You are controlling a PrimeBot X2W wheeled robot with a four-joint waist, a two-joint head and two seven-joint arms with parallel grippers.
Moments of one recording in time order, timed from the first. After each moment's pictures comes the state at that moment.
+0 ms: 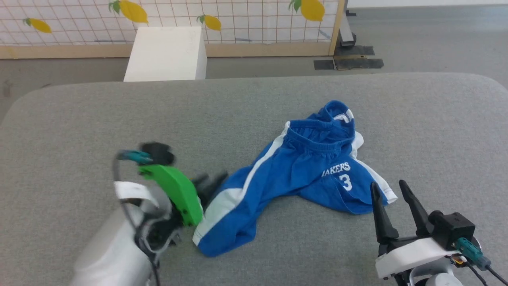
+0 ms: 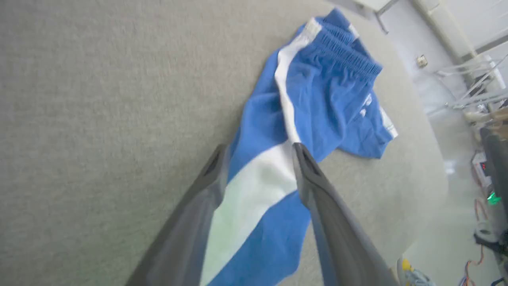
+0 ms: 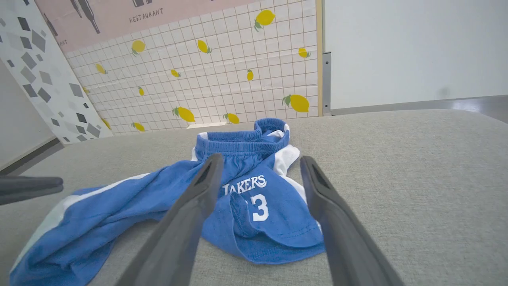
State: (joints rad) left arm -0.45 0.32 -0.55 0.41 -1.03 -0.09 0.37; right arm -0.02 -0.05 0.04 0.20 0.20 0.13 -0.26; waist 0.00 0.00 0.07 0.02
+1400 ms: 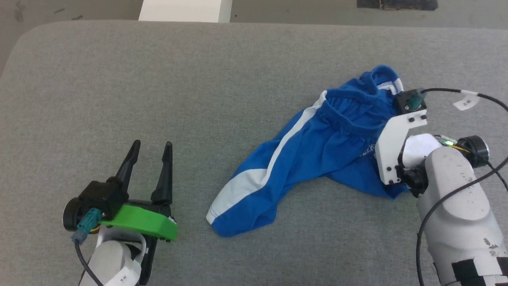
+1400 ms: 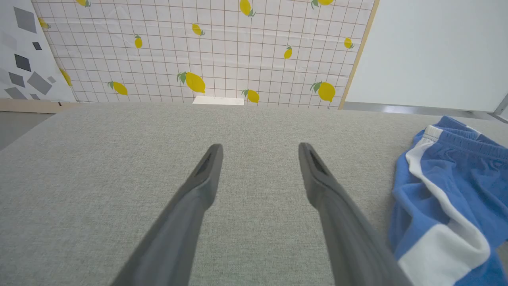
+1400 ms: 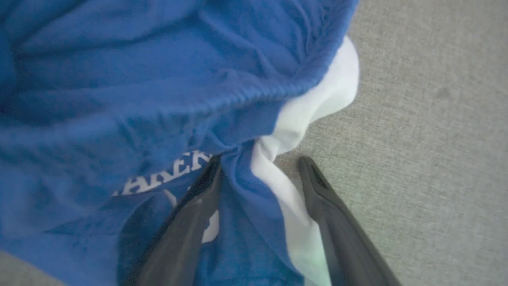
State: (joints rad) left arm -0.17 0.16 -0.09 0.13 -0.26 -0.12 -0.26; right arm -0.63 -0.05 -0.04 0.64 -0.11 0.13 0.73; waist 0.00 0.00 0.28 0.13
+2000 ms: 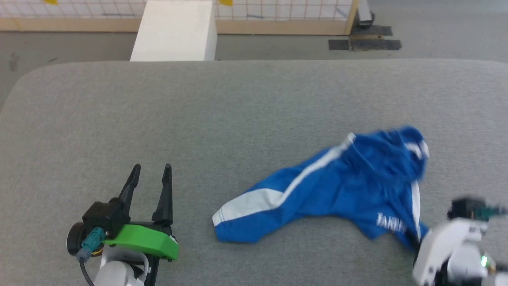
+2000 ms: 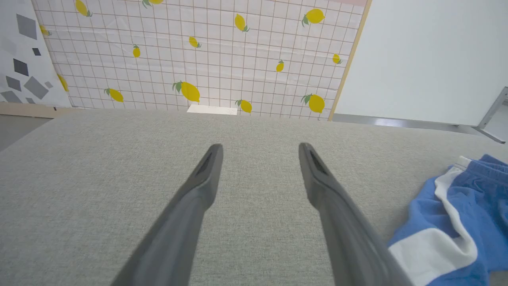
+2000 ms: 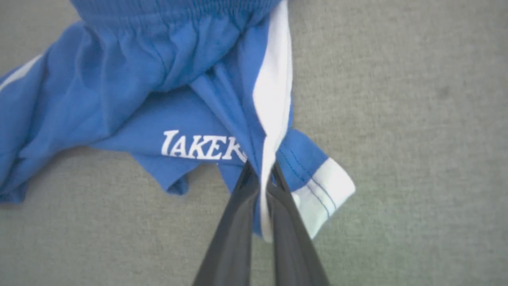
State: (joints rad) left arm -0.09 0.11 -0.05 0.15 -0.23 -0.12 -0.26; right arm -0.04 -0.05 -0.20 0.11 0.29 0.13 0.66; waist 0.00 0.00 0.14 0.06
